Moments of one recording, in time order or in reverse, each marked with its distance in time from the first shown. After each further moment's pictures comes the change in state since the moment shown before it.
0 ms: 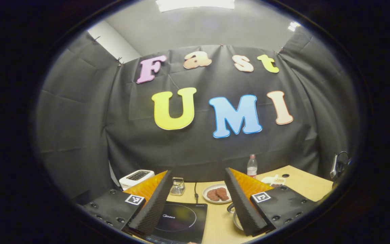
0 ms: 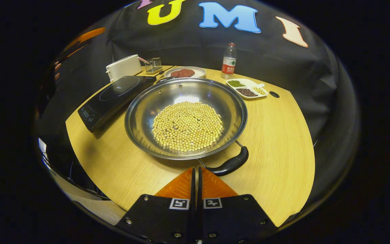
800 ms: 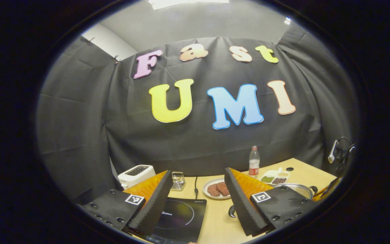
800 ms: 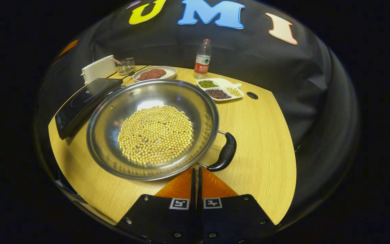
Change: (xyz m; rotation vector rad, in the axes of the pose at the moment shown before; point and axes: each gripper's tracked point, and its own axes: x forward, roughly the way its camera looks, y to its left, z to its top) left arm 0.015 -0.022 -0.028 0.055 0.061 0.032; right arm 0.034 -0.086 0.030 0.020 -0.006 -0.150
